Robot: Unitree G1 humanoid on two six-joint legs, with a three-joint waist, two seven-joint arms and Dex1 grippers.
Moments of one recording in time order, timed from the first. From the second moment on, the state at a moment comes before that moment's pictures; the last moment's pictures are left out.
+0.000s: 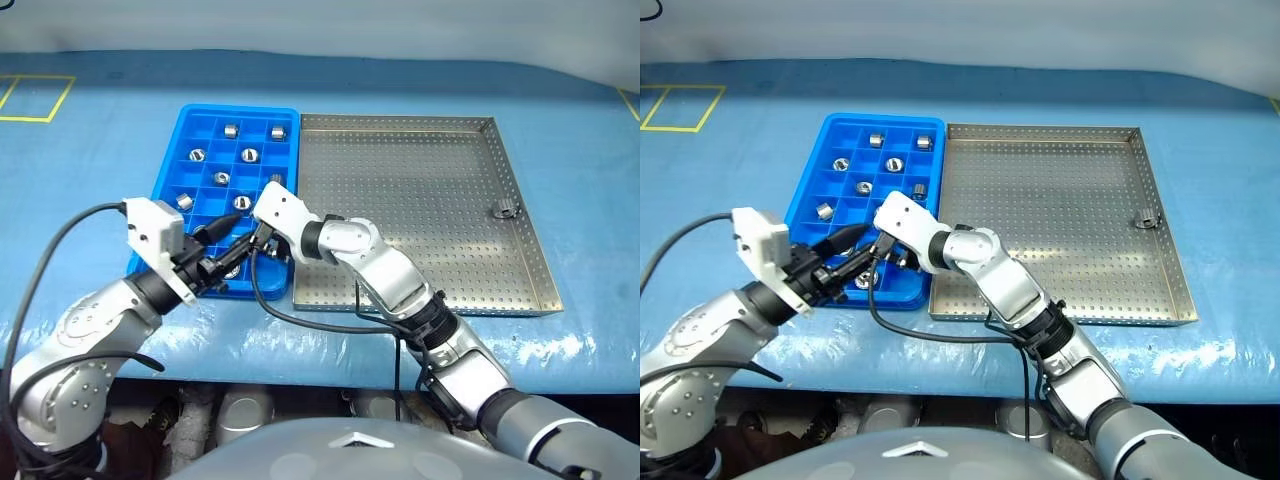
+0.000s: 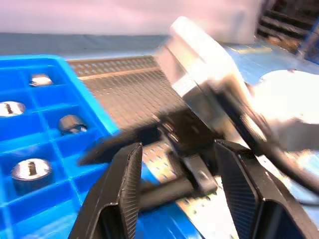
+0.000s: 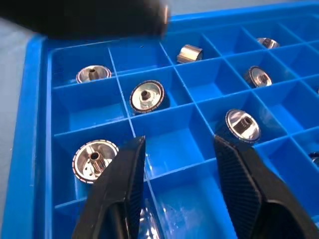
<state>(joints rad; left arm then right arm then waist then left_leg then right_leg) 0.12 0.49 0.32 -0.80 -0.83 0.85 -0.39 -0.54 -0.09 0.53 -0.08 0.03 0.69 0.58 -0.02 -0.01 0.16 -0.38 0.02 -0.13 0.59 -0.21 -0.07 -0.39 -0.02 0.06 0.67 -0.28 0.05</state>
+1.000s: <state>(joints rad) 0.07 0.56 0.41 -0.70 -0.91 0.73 -0.39 -0.36 -0.17 0.57 -0.30 0.01 0.75 0.53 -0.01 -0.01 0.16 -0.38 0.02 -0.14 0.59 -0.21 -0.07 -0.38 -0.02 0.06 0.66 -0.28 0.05</state>
